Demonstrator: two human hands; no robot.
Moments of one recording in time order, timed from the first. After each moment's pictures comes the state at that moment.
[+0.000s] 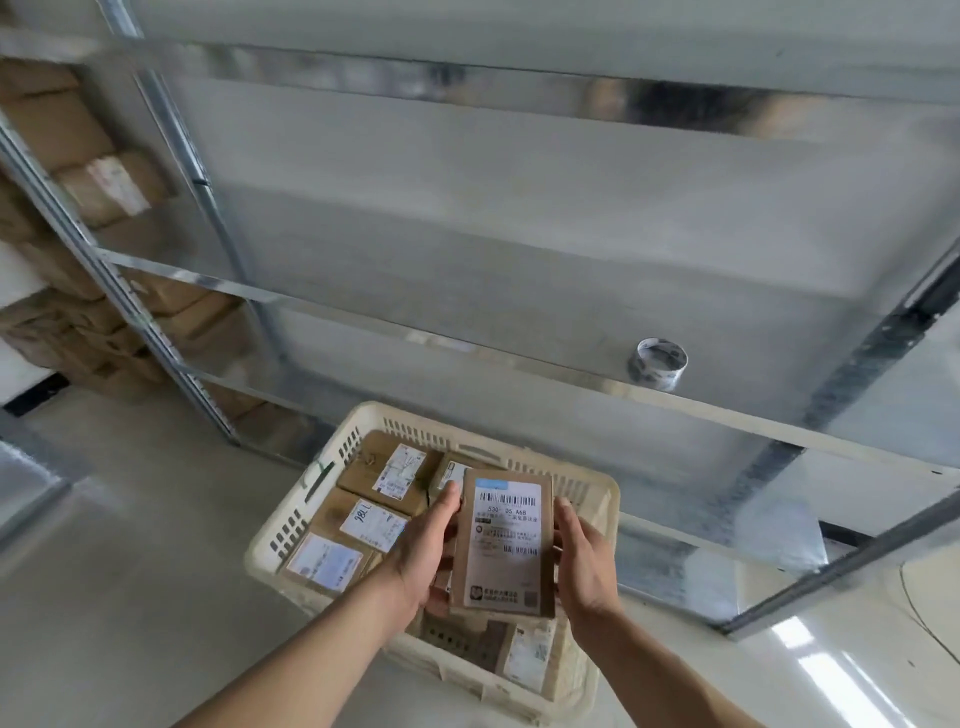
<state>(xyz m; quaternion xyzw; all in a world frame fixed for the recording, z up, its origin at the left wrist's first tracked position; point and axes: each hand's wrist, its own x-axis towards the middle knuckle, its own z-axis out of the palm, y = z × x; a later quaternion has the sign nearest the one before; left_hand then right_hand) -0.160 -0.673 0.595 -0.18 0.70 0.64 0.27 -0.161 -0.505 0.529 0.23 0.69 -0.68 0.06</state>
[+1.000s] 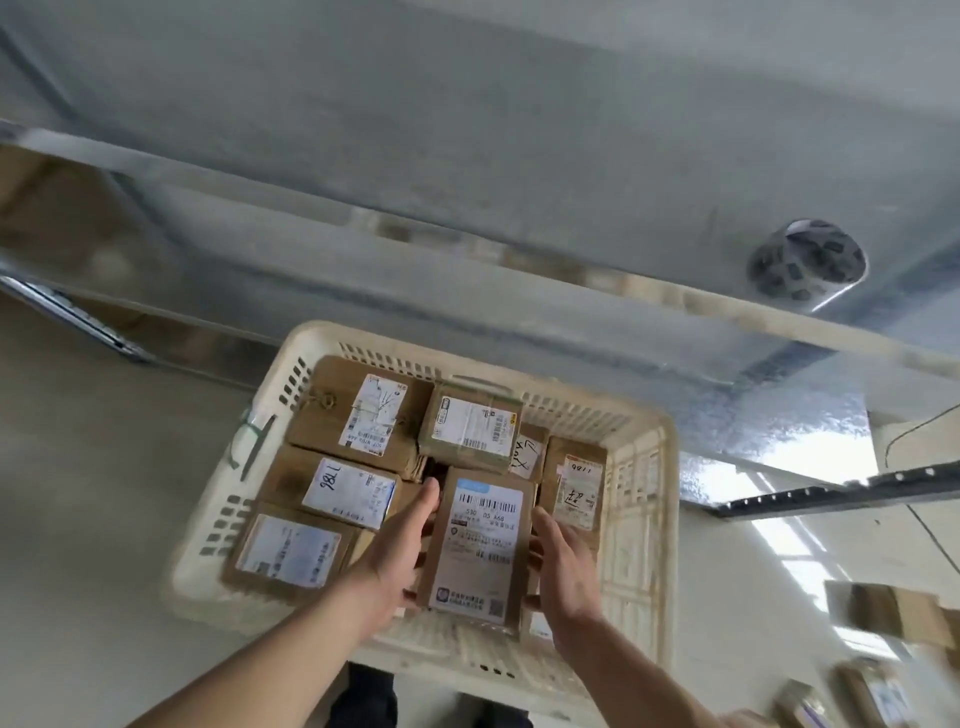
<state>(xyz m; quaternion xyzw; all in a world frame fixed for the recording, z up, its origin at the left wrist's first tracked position) -0.305 -0.747 0.393 -0.29 0.63 0.59 0.42 -0.253 -0.578 0.357 0.42 0.64 -0.62 0.17</state>
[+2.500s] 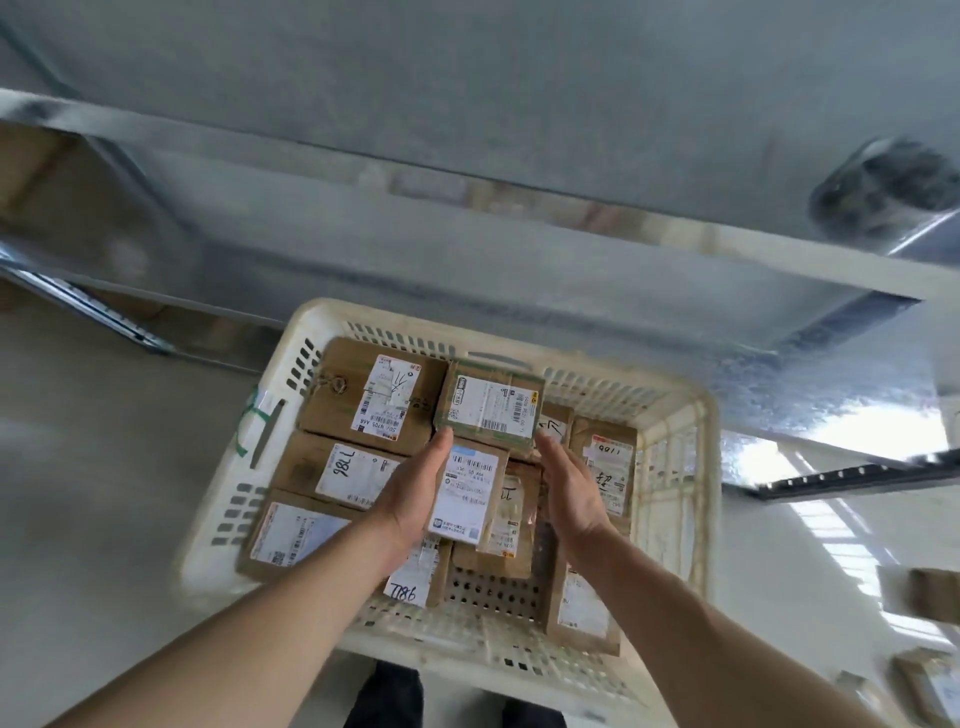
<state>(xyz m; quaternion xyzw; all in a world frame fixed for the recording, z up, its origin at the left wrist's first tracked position) -0.336 -0.736 0.398 -0.24 0.67 0.60 0.38 -0.313 -0.582 0.360 0.33 0.66 -0.66 0.16</state>
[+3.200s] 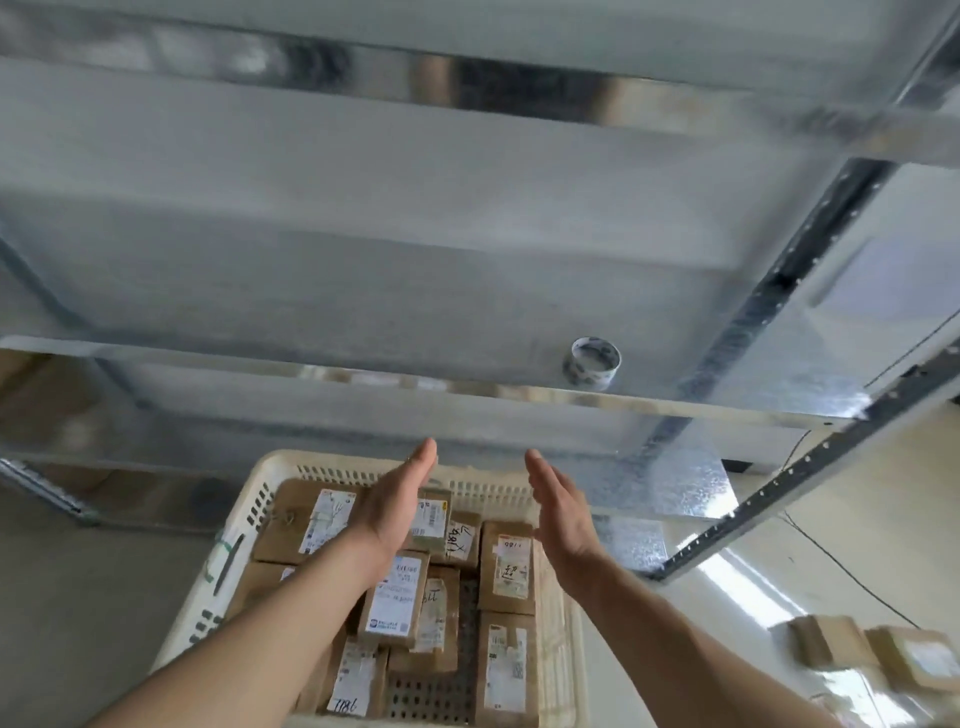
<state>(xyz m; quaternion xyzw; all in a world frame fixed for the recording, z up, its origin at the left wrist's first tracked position) -0.305 -0.684 0.589 -0.05 0.74 0.60 0.30 -0.250 -0.513 0.585 0.27 0.68 -0.68 0.00</state>
